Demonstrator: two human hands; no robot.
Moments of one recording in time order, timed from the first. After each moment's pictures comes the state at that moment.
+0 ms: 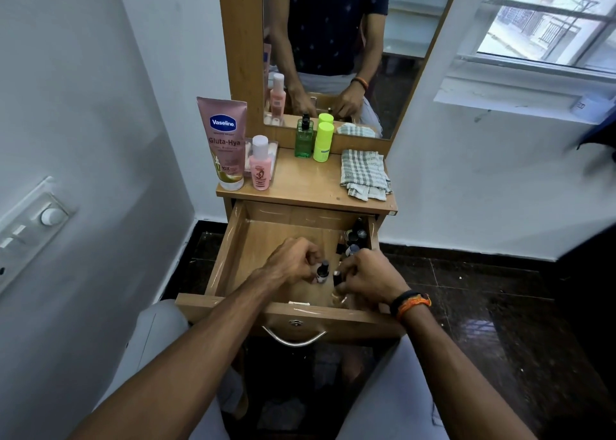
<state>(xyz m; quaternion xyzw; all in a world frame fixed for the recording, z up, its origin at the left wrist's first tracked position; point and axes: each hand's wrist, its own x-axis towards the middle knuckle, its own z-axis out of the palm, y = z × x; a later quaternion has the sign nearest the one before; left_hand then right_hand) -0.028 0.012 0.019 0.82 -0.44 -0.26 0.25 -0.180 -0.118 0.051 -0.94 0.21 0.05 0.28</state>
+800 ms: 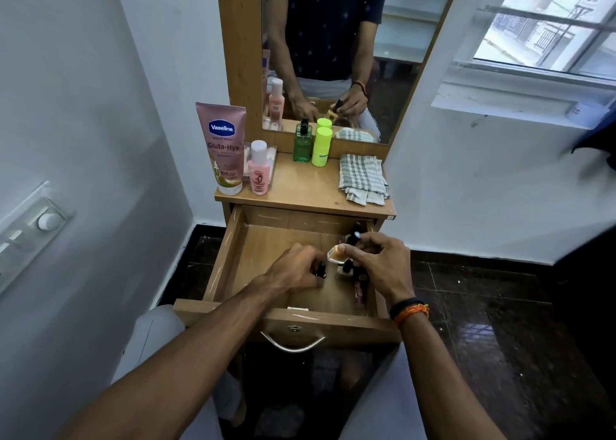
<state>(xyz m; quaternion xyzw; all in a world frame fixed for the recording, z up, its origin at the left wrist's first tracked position) -0.034 0.008 0.016 0.80 -0.50 -0.22 0.25 -0.182 -0.120 0.055 -0.82 0.29 -0.27 0.42</state>
